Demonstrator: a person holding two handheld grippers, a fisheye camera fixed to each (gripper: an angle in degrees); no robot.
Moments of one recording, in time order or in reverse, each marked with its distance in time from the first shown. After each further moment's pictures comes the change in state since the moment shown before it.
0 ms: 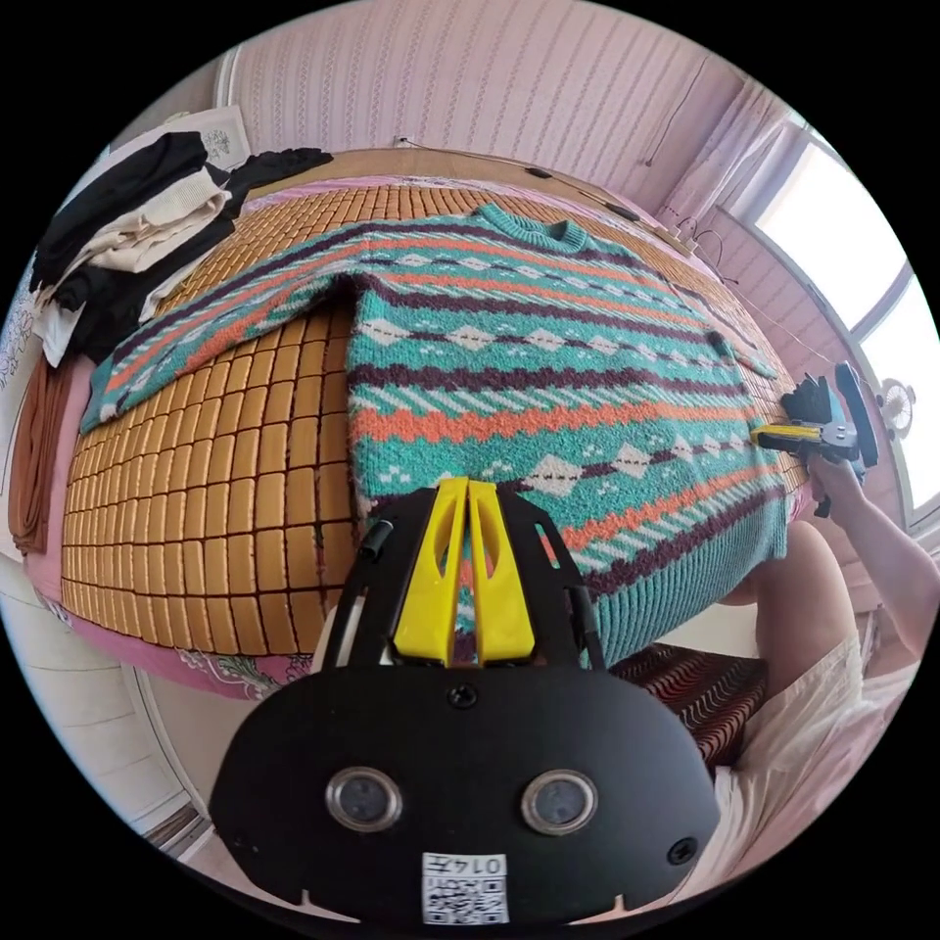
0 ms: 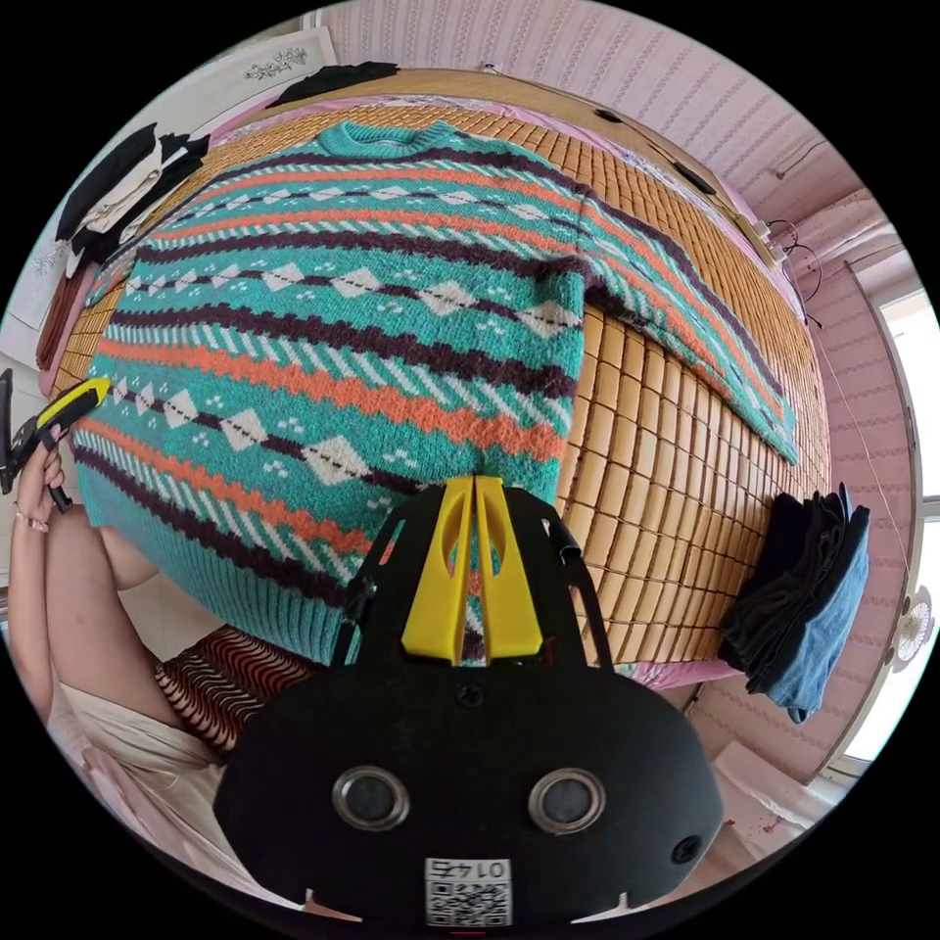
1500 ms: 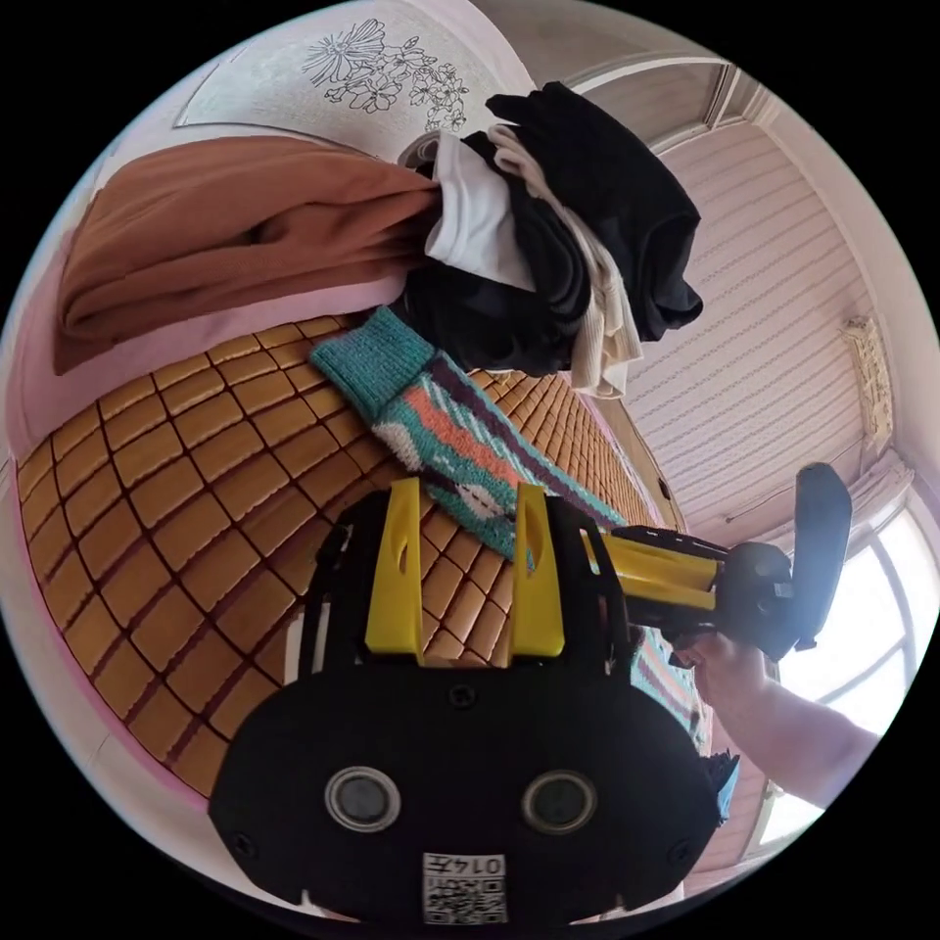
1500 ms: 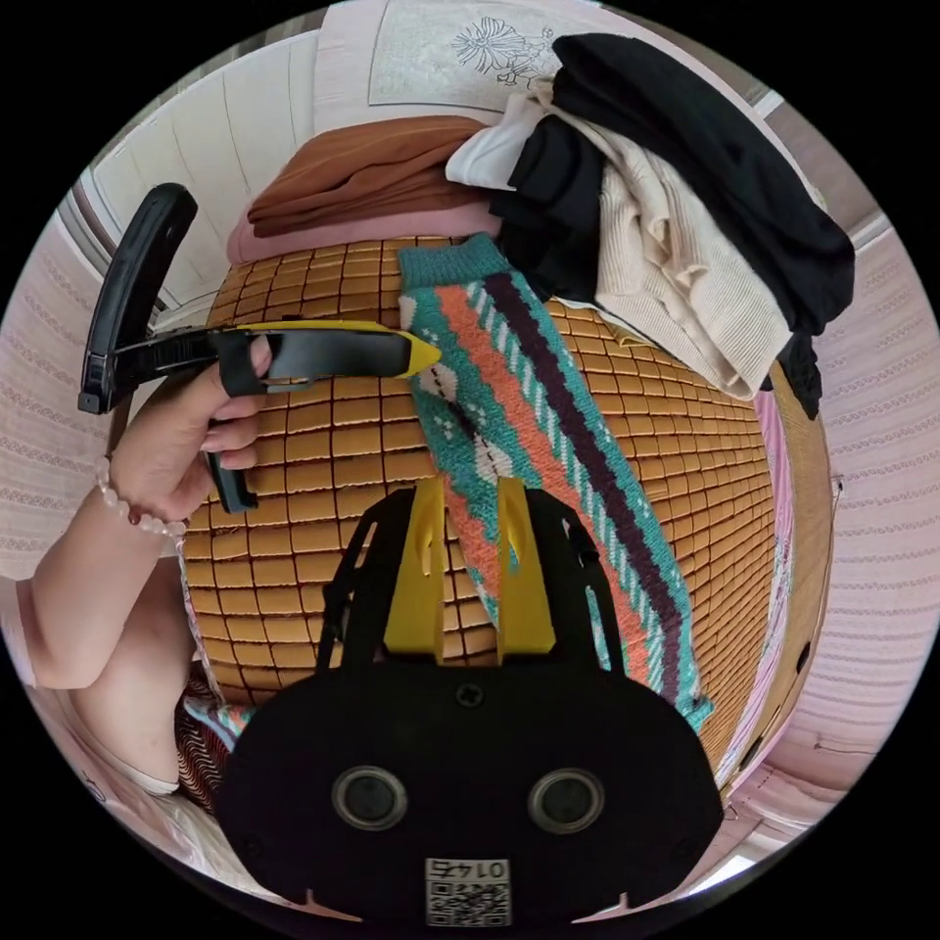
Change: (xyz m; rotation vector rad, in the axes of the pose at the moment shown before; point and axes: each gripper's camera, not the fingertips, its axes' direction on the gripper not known) left arm -0.463 -0.001 -0.078 0.493 0.099 -0.807; right arm -0.666 -0.269 0.025 0.245 -0.048 -1.095
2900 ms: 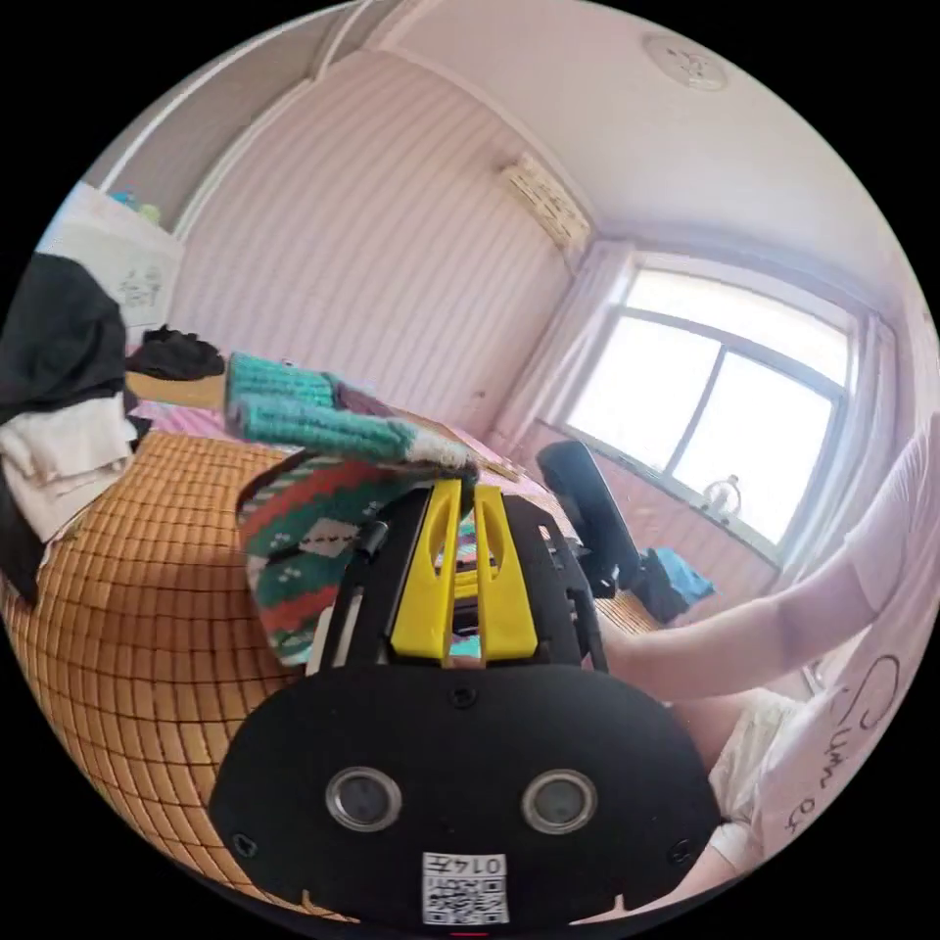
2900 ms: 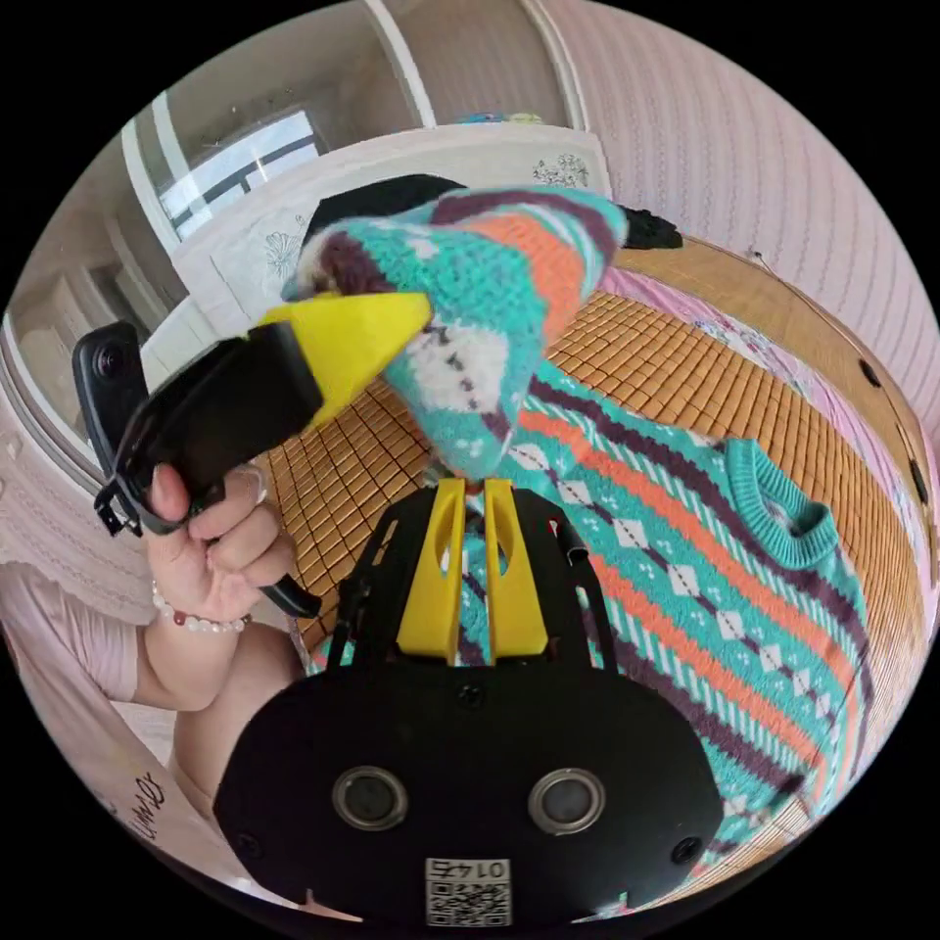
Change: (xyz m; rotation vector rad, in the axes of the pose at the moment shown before) left arm 0.360 0.163 0.049 -0.121 0.739 0.901; right arm 0.149 0.350 -0.148 0.428 -0.233 0.699
